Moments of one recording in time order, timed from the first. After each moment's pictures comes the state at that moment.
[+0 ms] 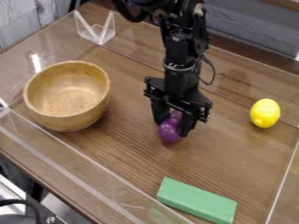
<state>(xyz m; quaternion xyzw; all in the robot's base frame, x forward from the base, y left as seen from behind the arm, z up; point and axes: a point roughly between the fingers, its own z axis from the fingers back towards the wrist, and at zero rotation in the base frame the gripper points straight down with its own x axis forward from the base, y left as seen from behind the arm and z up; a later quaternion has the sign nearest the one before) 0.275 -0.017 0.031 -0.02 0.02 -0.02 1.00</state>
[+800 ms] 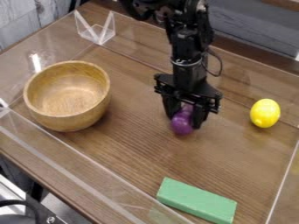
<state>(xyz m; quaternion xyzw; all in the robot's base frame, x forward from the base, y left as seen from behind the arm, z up) 0.291 -0.025 0.024 -0.05 -0.01 -0.01 1.00</state>
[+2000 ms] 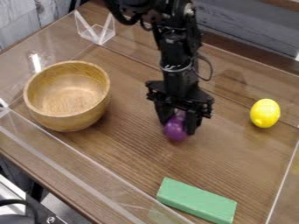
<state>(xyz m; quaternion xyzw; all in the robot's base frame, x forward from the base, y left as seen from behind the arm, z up) 0.269 -0.014 0.024 -0.06 0.01 0.01 1.00</state>
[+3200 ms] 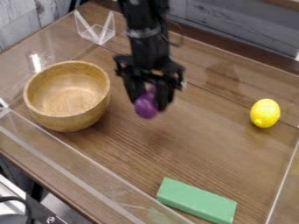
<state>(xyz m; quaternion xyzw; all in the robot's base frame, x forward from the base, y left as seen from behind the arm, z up) 0.256 0.030 0.083 -0.07 0.00 0.05 1.00</state>
